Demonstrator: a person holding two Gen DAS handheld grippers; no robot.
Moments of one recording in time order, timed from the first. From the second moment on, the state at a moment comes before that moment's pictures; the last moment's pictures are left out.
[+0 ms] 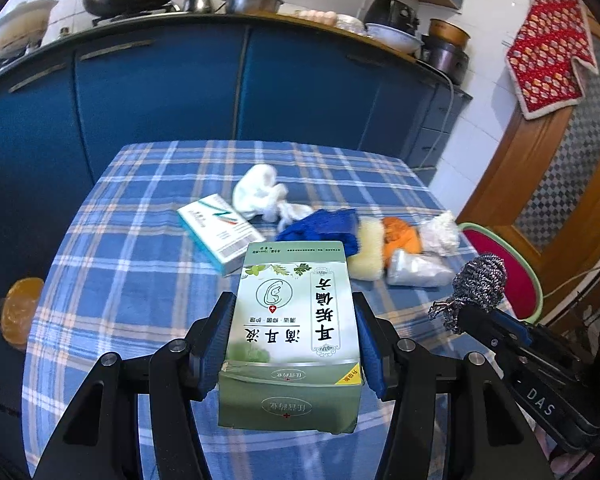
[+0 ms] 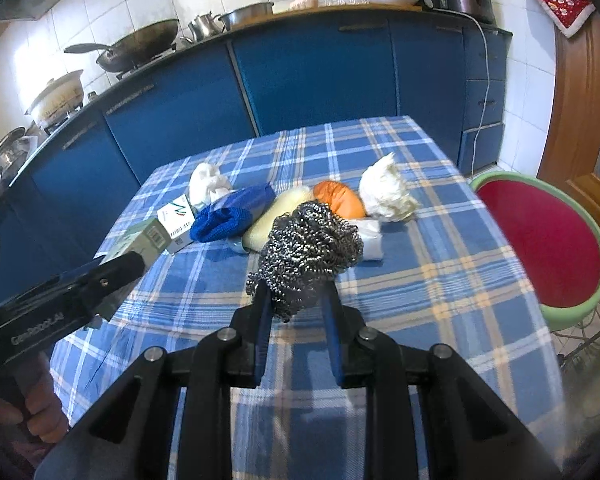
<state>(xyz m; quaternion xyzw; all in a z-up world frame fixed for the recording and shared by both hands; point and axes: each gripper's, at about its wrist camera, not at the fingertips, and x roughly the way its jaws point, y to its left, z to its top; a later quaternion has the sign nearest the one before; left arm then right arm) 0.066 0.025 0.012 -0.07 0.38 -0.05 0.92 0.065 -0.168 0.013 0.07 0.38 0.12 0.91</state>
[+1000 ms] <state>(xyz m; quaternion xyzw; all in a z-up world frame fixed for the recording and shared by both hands) 0.113 -0.127 0.036 -0.02 0.39 -0.18 0.90 0.055 -0.316 0.047 0.14 0.33 0.01 0.93</state>
